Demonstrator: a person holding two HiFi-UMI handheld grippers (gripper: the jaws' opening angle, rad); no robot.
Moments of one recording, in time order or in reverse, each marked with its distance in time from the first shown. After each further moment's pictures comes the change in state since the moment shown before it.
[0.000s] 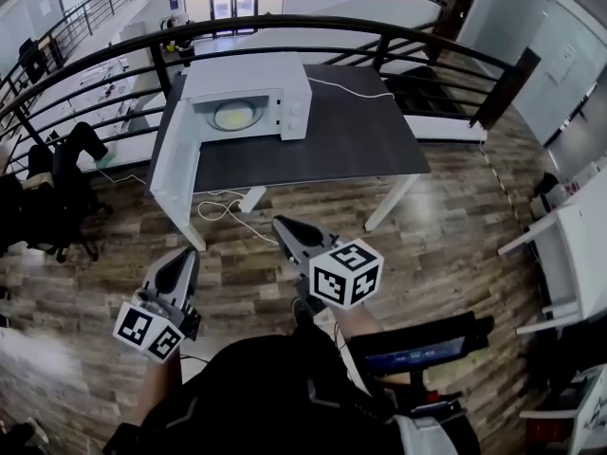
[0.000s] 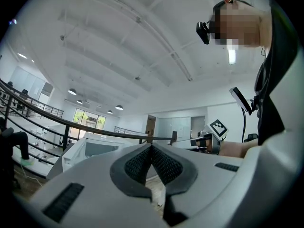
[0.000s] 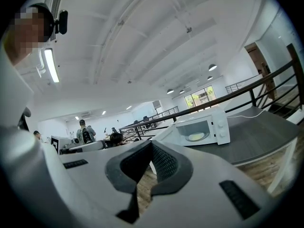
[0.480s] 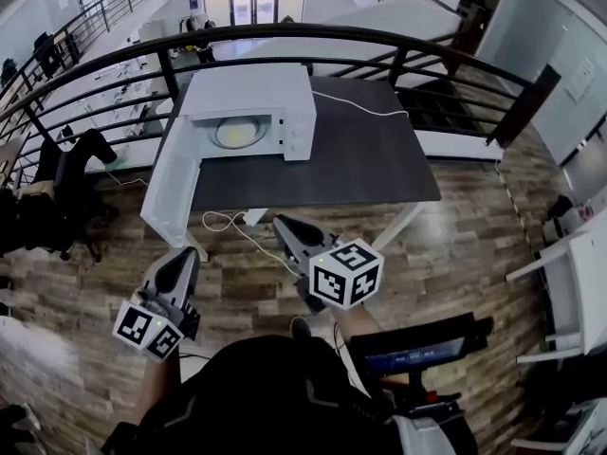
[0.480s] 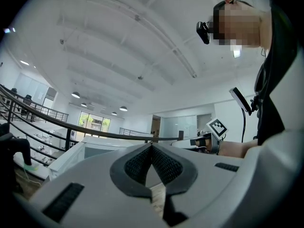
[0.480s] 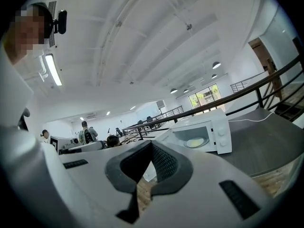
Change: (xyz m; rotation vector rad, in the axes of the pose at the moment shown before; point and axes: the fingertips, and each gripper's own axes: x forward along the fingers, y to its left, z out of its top) left arm 0.064 0.018 0.005 0.025 -0.005 0.066; right arm 0.031 -0.061 0.033 -0.007 0.003 0.061
